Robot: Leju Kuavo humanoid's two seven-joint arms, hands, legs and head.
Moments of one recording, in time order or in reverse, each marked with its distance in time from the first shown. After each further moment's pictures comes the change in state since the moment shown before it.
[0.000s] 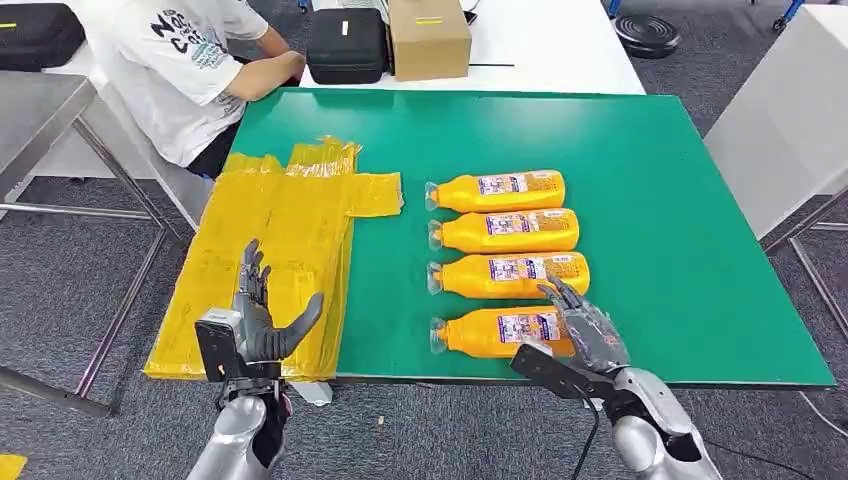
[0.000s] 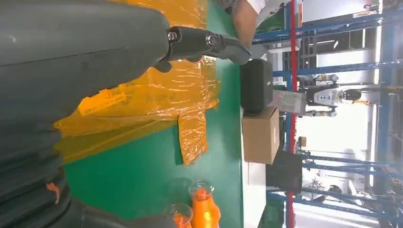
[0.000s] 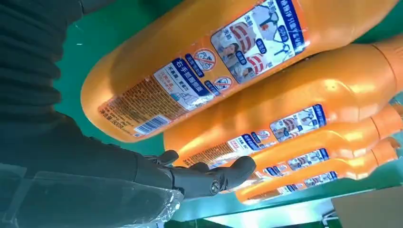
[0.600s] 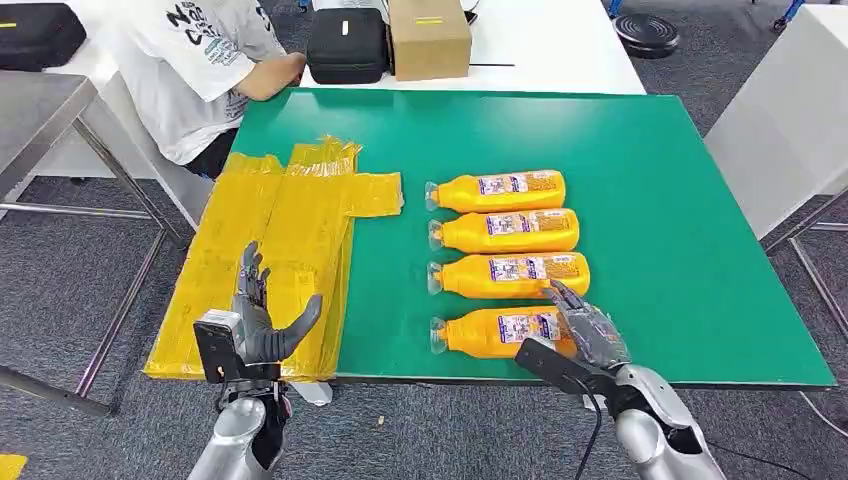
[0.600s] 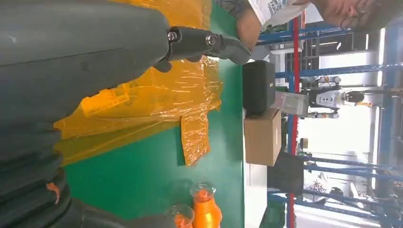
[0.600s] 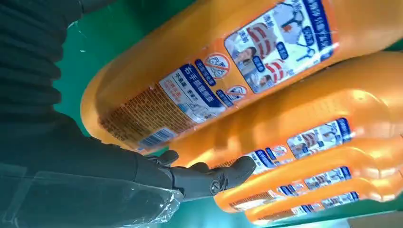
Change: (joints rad) left arm 0.005 0.001 0.000 0.000 0.009 0.003 0.000; right arm -0.029 -0.005 -0.008 0.064 -0.025 0.036 0.003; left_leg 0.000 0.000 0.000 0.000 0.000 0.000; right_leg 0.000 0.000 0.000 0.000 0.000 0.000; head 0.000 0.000
